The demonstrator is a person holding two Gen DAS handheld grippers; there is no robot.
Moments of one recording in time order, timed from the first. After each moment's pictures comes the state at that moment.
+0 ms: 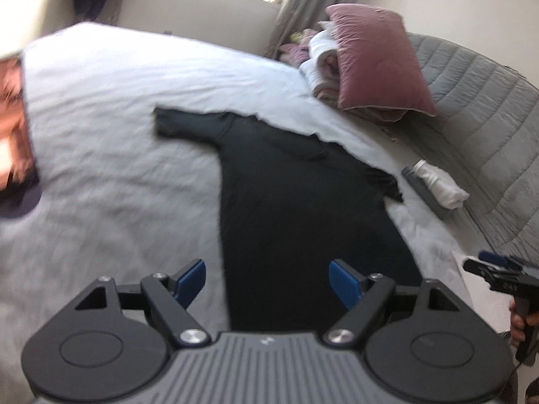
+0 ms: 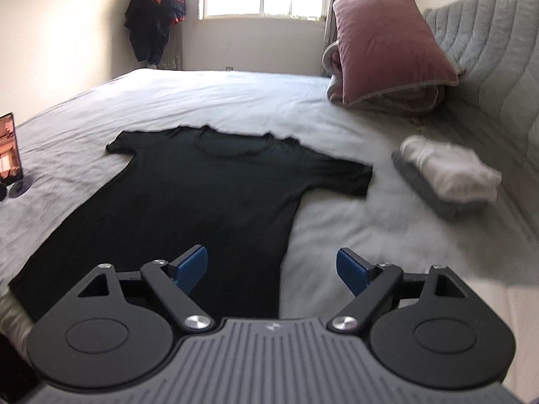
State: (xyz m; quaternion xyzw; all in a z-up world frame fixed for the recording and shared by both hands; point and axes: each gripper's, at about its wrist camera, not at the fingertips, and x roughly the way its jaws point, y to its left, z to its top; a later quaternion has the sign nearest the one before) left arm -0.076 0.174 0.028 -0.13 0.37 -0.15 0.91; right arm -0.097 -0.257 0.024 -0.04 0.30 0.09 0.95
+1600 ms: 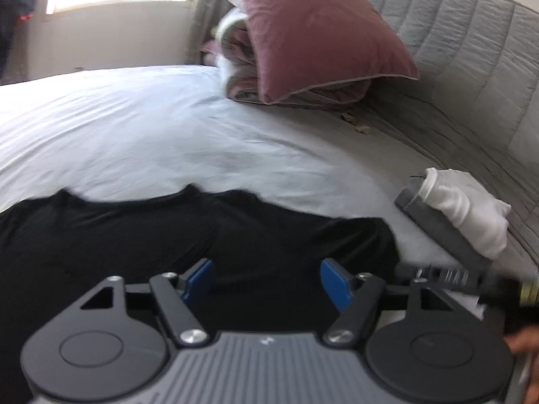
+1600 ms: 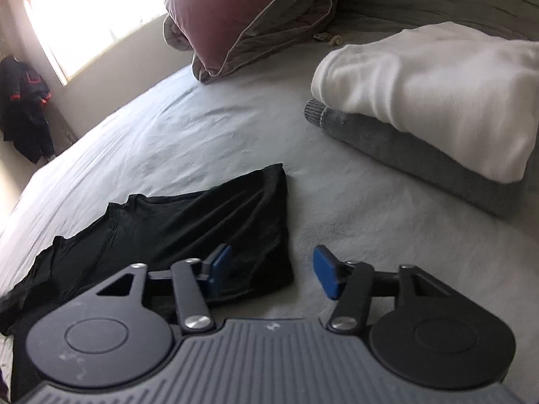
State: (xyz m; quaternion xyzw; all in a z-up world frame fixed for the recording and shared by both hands) left arm 0.229 -0.144 0.000 -0.02 0.34 -0.25 0.91; right arm 0.170 -0.385 -0.062 0.21 0.32 -0.05 0.92
